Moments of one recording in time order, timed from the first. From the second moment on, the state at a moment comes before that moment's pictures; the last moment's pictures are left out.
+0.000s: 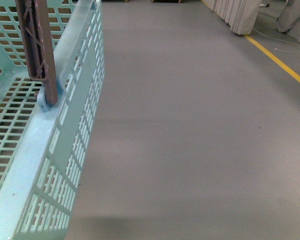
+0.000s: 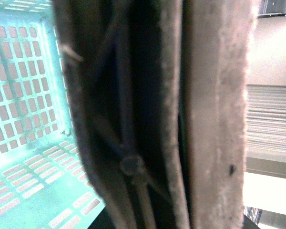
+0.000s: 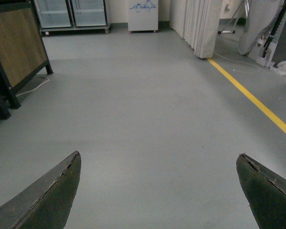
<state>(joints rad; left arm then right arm) -0.29 1.09 0.84 0.00 -0.32 -1.57 0.00 0.00 0.02 0.00 0.00 0.00</state>
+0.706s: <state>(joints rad) -0.29 1.09 0.84 0.00 -0.32 -1.57 0.00 0.00 0.02 0.00 0.00 0.00</state>
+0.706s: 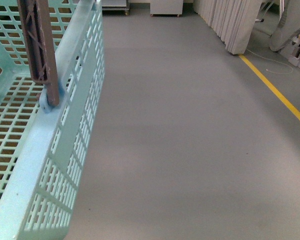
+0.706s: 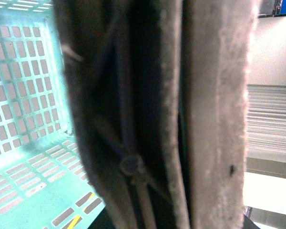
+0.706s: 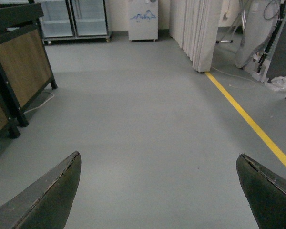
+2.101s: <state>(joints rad) -0.30 1.09 0.84 0.00 -0.32 -1.58 0.00 0.00 0.02 0.00 0.00 0.00</state>
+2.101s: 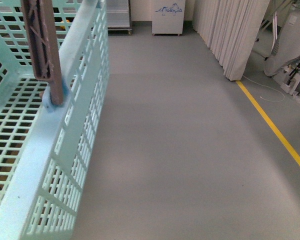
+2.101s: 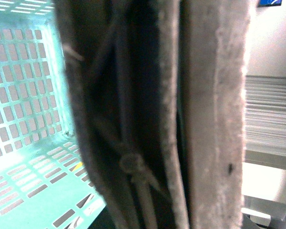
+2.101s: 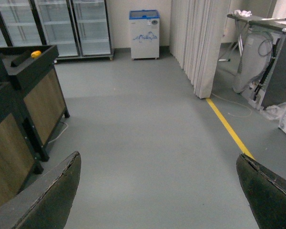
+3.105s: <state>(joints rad) -0.29 1.09 0.84 0.00 -0.32 -1.57 0.00 0.00 0.02 0.00 0.00 0.00</state>
